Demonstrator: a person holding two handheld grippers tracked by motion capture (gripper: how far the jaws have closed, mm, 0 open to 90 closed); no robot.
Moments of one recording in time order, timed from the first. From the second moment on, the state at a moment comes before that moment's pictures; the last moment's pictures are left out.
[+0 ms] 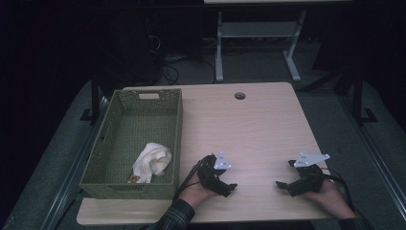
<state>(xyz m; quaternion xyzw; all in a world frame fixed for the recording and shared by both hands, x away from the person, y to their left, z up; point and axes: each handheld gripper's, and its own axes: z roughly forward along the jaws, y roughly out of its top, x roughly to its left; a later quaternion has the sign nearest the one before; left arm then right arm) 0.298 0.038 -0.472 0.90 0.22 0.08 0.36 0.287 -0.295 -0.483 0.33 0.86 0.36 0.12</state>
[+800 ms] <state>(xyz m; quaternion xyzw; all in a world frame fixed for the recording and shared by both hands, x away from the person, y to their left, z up) 0.297 0.053 -0.445 0.88 0.26 0.10 0.37 0.285 -0.296 -0.484 0.33 0.86 0.36 0.12</state>
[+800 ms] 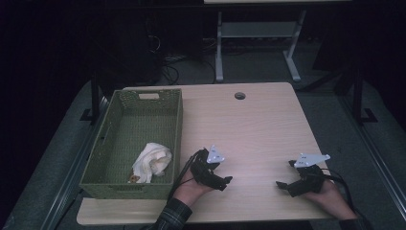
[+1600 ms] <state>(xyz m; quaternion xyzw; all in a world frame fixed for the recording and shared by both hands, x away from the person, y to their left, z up) 0.302 0.051 -0.417 0.88 0.28 0.11 0.37 0.287 -0.295 -0.483 0.33 0.86 0.36 0.12</state>
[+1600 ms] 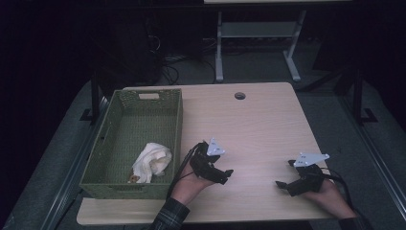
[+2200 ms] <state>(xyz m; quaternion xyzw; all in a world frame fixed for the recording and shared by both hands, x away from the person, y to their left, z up) 0.308 0.051 -0.390 0.88 0.27 0.11 0.38 0.287 -0.295 -0.483 0.33 0.86 0.36 0.12</state>
